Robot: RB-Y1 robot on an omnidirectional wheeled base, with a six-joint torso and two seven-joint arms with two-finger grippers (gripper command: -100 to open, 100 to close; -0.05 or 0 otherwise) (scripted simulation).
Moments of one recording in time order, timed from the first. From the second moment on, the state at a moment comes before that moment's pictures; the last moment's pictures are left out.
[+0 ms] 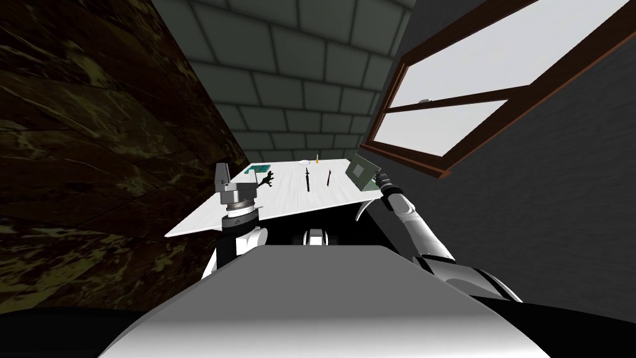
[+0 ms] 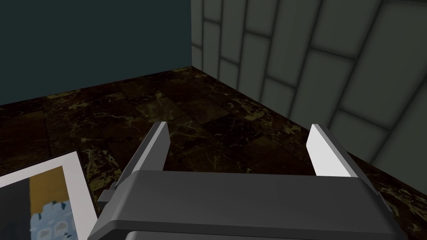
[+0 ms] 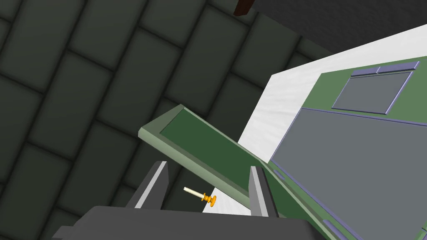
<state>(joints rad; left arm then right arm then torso) 0.52 0.02 0.03 -2.34 0.07 -0.57 0.04 -0.12 -0.65 -0.21 -1.44 1.96 -0.13 0.99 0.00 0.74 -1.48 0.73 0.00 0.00</state>
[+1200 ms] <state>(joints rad) 0.52 0.02 0.03 -2.34 0.07 -0.57 0.04 -0.18 -0.74 -0.22 -1.28 1.71 -0.30 0.80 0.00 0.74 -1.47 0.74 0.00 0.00</state>
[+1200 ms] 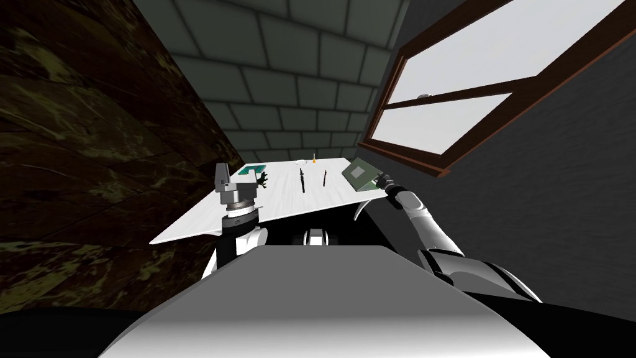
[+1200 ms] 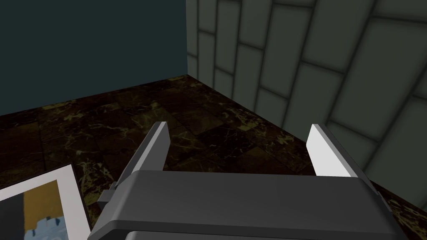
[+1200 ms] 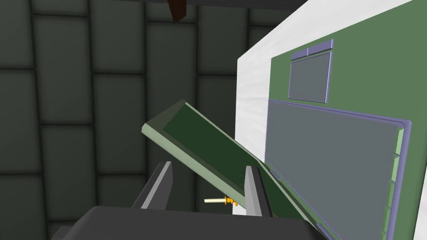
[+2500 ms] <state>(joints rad) 0.52 0.02 0.03 -2.34 0.07 -0.57 0.04 -0.22 -0.82 -0.21 -1.14 1.50 -0.43 0.63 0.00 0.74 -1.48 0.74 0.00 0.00</state>
